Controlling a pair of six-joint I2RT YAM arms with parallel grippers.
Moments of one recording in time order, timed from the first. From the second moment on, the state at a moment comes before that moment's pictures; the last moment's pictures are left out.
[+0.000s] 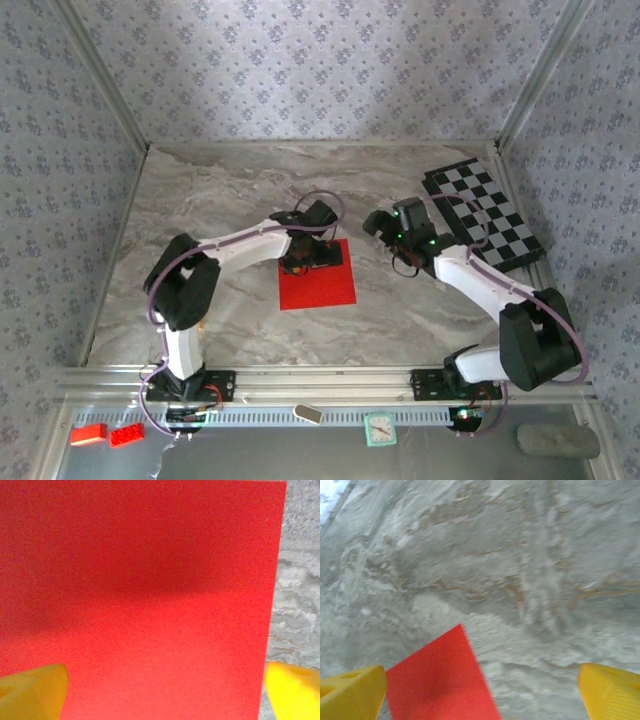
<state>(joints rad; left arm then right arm) -0.81 1.88 1.35 -0.73 -0.01 -0.88 0.41 1.35 0.81 -0.27 0.02 0.95</state>
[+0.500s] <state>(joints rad) -0.83 2.04 1.50 -0.88 -0.07 -0.85 0.34 1.33 0.77 -0.27 0.00 0.85</state>
